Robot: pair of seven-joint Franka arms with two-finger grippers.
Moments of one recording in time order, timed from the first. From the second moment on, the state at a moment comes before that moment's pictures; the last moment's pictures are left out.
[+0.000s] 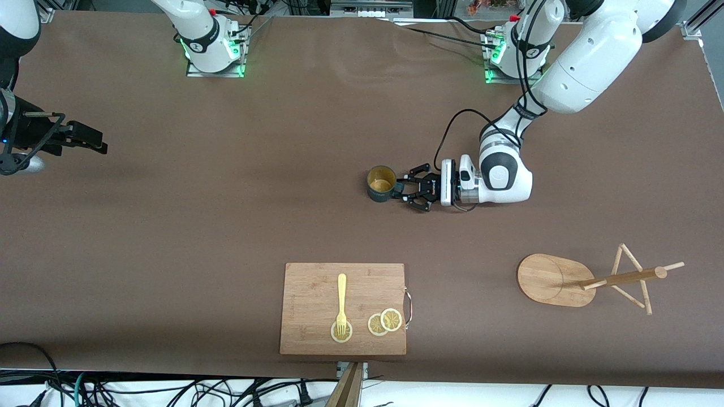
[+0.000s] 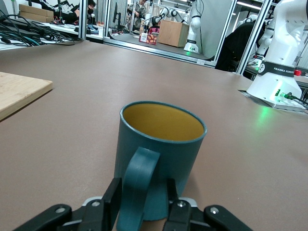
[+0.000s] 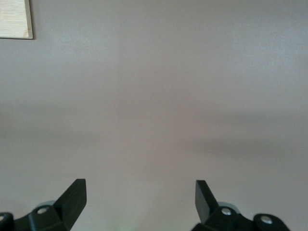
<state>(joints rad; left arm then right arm) 0.04 0.78 -0.43 -1.98 -1.48 2.22 2.46 -0.03 0.07 -0.03 -1.65 0.02 1.61 -0.10</state>
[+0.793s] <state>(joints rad) 0.11 0.72 -0.42 -2.02 -1.48 2.20 2.52 -0.03 0.07 -0.03 -1.65 0.02 1.61 -0.10</state>
